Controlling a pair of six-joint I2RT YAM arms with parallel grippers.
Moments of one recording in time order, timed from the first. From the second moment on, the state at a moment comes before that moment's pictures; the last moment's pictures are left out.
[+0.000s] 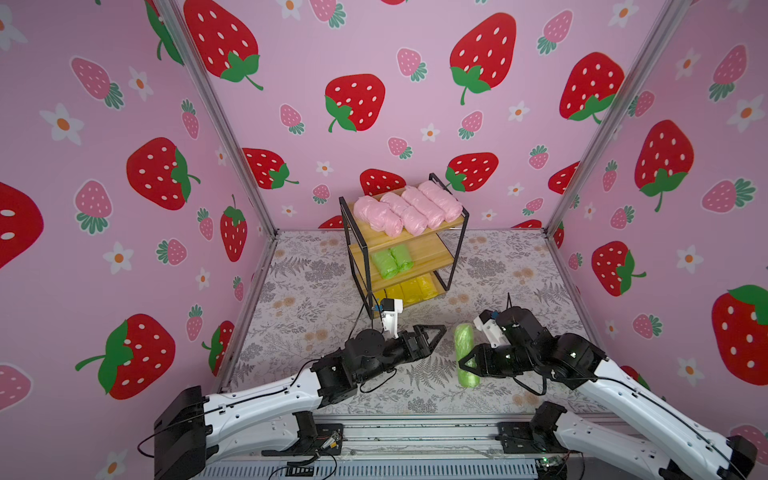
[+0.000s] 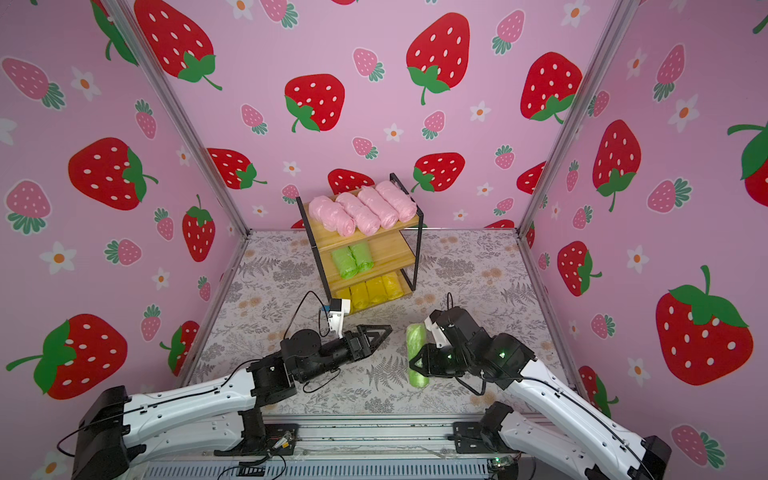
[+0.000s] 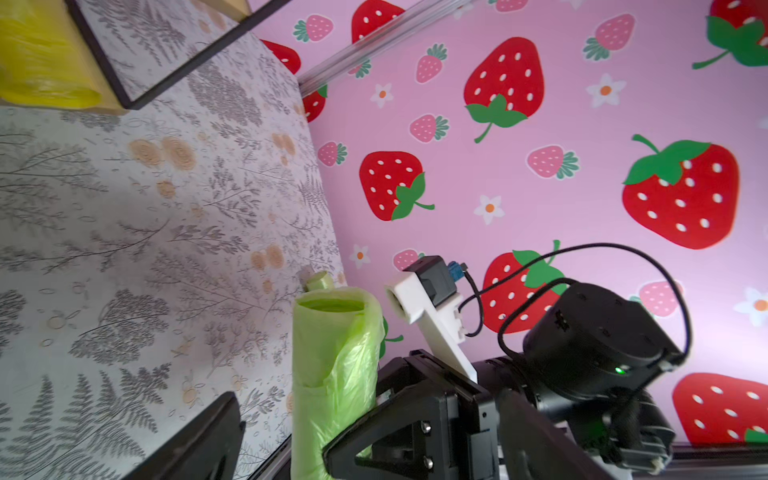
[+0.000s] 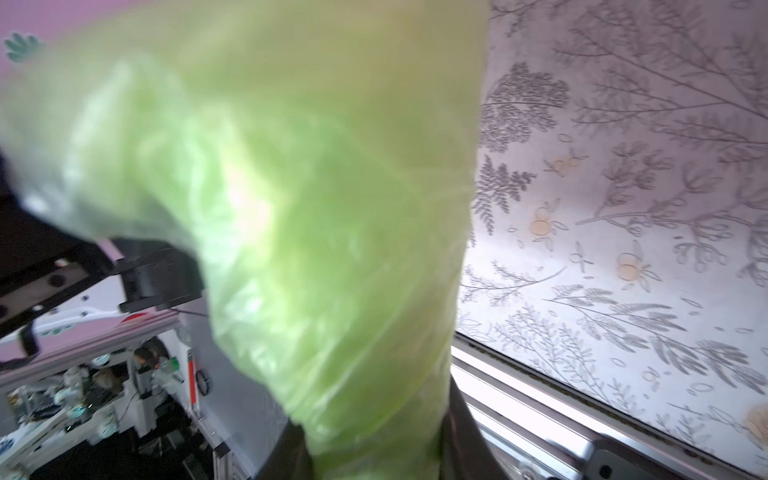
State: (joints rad) left arm -1.08 1.02 0.58 0.35 -0.01 -1.13; right arm 0.82 0.86 0.88 -0.95 -0.33 0.79
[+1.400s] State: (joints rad) left arm -1.08 1.03 0.55 0.51 0.07 -1.11; right arm 0.82 0.91 0.98 -0.74 -0.68 0.80
